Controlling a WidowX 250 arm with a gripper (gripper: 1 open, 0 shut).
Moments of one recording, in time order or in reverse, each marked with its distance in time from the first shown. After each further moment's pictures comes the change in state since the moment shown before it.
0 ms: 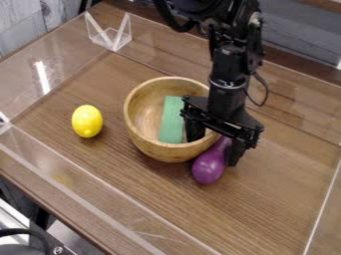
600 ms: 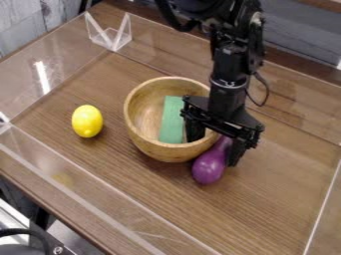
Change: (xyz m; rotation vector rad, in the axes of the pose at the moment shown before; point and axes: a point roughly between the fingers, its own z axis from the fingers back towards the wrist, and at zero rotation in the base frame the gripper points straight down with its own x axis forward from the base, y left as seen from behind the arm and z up) arm -0.001 0.000 0.000 0.003 0.012 0.008
